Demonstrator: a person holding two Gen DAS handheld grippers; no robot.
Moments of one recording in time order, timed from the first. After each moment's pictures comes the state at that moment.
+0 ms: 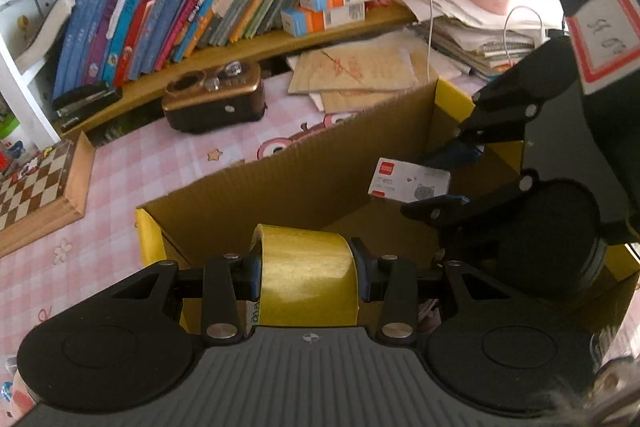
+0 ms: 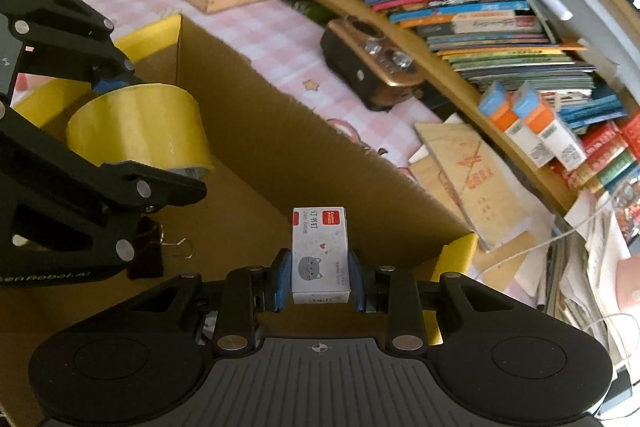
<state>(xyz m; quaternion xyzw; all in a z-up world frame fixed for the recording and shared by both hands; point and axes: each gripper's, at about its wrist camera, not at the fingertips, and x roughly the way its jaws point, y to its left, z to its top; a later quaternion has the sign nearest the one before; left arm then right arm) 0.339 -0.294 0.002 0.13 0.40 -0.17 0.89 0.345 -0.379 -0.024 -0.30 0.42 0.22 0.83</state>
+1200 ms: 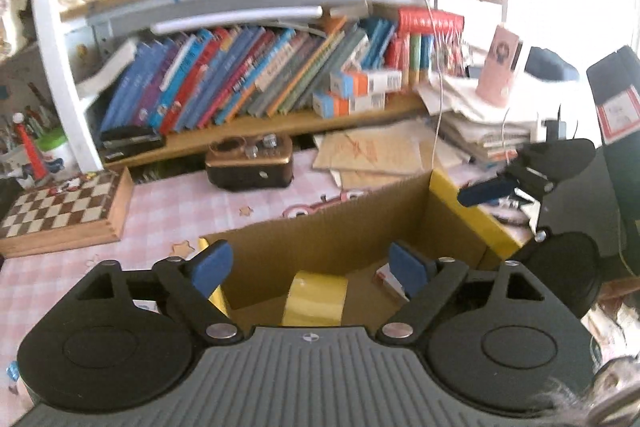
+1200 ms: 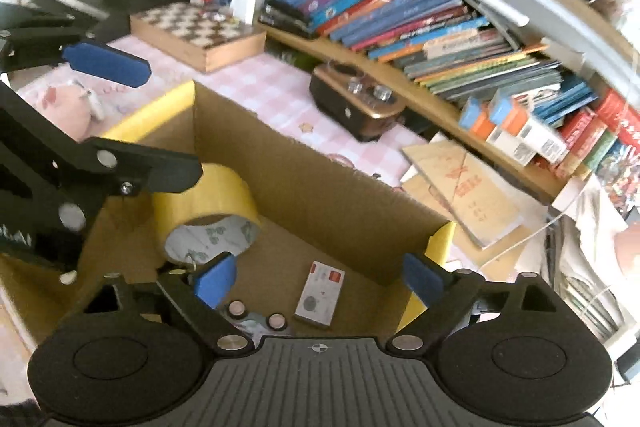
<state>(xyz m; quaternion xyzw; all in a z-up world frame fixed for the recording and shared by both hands) 0.283 -0.263 0.054 0.06 0.29 -0.14 0.94 0.302 -0.401 0.017 -0.21 0.36 0.21 0.88</state>
